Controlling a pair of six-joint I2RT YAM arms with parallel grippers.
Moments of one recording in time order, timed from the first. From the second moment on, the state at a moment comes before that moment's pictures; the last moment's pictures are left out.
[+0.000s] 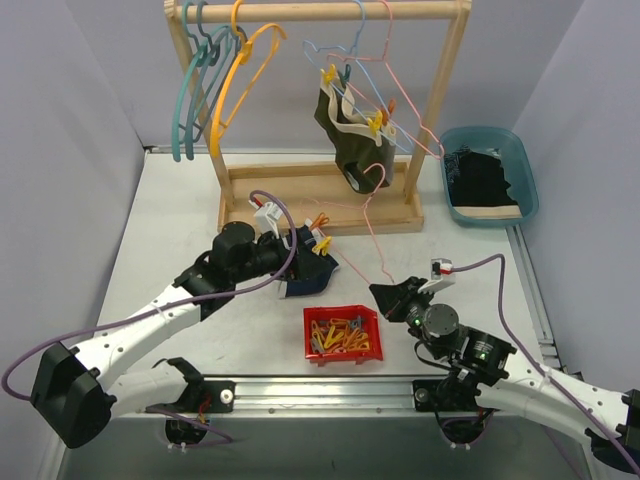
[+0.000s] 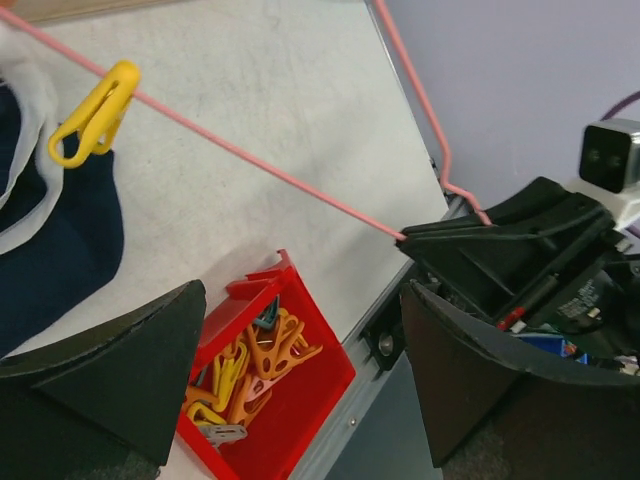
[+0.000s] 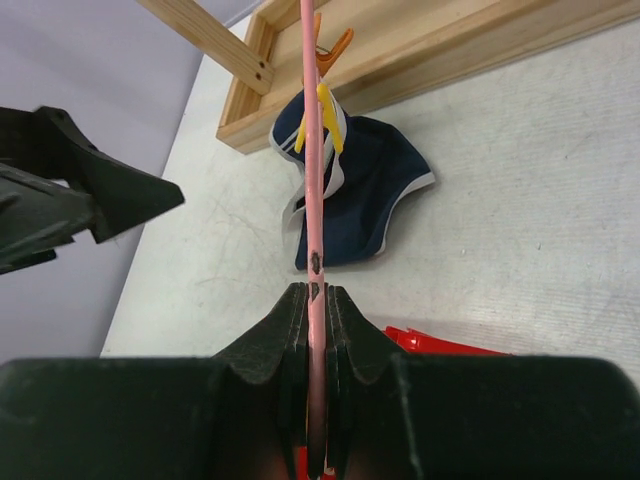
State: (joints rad) left arm -0.69 1.10 0.78 0.01 0.33 -0.76; right arm 1.05 0.49 0.31 -0.07 0.56 0.85
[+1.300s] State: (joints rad) left arm -0.75 1.26 1.10 -0.57 -0.44 -0.83; right arm 1.05 0.41 0.06 0.25 0.29 0.81
